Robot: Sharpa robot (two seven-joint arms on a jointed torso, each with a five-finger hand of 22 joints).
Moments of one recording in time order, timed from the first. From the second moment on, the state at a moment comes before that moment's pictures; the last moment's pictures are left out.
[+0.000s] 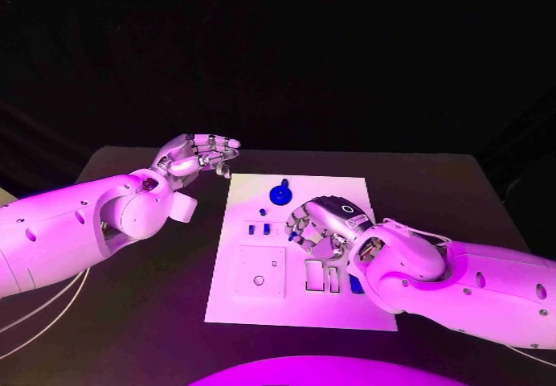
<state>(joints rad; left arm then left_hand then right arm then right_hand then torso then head) 1.17 -0.89 -0.01 1.43 -0.16 -0.11 0.40 1.36 -0.19 0.61 0.00 0.10 0.83 0.21 0.27 0.30 0.78 0.14 0.68 0.21 1.03 0.06 1.15 0.46 0.17 0.87 0.16 0.92 0.67 1.08 -0.81 -0.12 1.82 -1.67 -0.50 -0.33 1.47 -0.21 0.63 0.13 0.19 1.07 0.12 0.29 0.41 1.28 0.07 0.08 0.17 1.47 -0.02 1.43 1.31 0.06 1.46 0.08 1.34 1.31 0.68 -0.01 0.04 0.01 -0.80</state>
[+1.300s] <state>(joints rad) 1.17 -0.88 -0.01 1.44 -0.16 -0.11 0.40 1.36 -0.19 0.61 0.00 0.10 0.83 0.21 0.27 0.30 0.78 0.14 0.68 0.21 1.03 0.06 1.15 0.46 0.17 0.87 0.16 0.92 0.67 1.01 -0.70 -0.13 1.74 -1.67 -0.46 -0.32 1.46 -0.21 0.63 0.13 0.19 1.07 0.12 0.29 0.41 1.28 0.07 0.07 0.17 1.47 -0.02 1.43 1.31 0.06 1.46 0.08 1.34 1.31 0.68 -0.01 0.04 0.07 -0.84</state>
